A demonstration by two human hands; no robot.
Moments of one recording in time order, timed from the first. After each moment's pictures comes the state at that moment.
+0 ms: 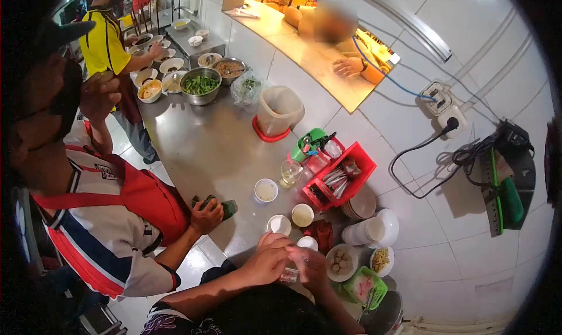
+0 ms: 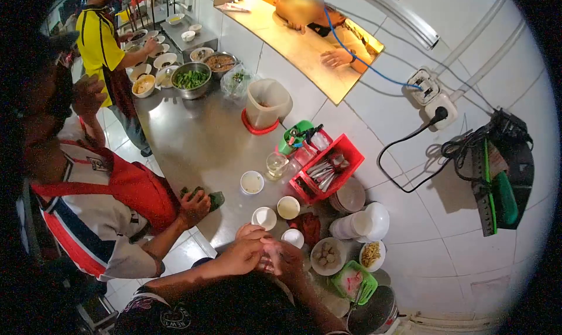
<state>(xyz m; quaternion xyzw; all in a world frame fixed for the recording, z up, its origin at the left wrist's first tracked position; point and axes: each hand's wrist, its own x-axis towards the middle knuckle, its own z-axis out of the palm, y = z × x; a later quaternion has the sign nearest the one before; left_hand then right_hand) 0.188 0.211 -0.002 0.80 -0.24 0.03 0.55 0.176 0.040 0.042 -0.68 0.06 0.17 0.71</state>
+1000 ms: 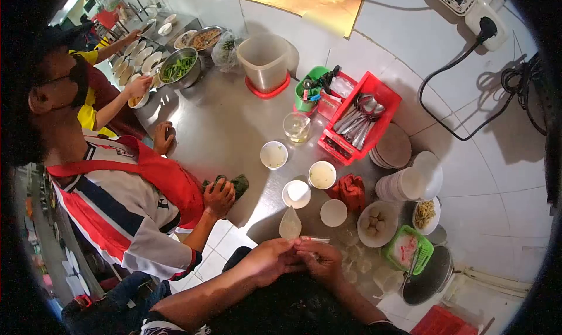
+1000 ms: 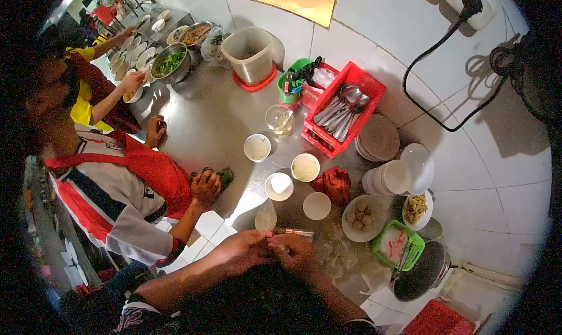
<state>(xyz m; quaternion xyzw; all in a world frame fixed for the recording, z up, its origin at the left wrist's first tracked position) 0.116 0.179 0.028 0.31 0.27 -0.42 0.81 0.101 -0.012 -0.025 -0.79 -0.23 -0.01 0.57</state>
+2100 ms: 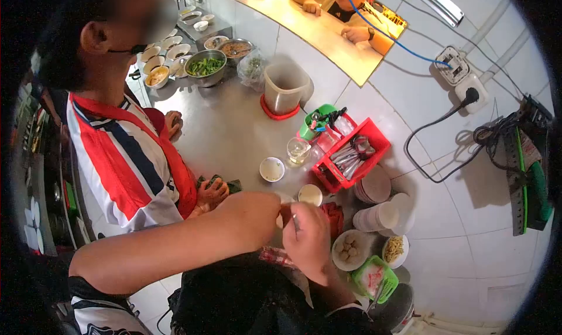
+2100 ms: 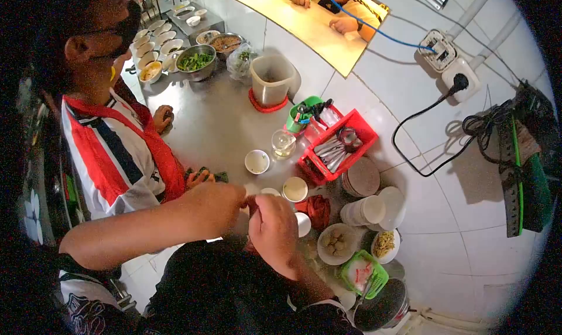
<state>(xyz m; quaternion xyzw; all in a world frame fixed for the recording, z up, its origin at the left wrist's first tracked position) 0.179 0.221 0.186 0.94 -0.18 -0.19 0.22 0.173 0.049 0.117 -0.86 -0.23 -0.09 0.44</state>
